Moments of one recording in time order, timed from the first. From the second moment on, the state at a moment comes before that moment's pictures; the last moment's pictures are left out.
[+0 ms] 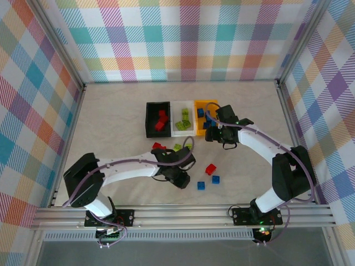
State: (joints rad) left arm -1.05 1.57 1.04 -0.74 0.07 -0.45; right arm 0.43 1.54 1.04 -0.59 -0.02 0.45
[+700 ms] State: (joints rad) left arm -0.97 1.55 1.00 -0.78 0.07 -0.47; right arm 0.43 1.54 1.04 -0.59 -0.03 0.45
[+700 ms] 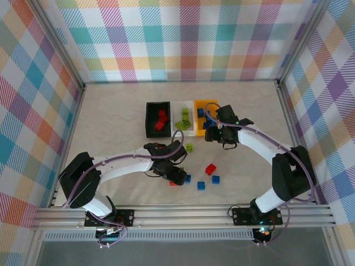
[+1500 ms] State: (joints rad) left arm -0.97 1.64 0.97 -0.74 0.08 -0.48; right arm 0.42 1.54 1.04 -0.59 -0.03 0.45
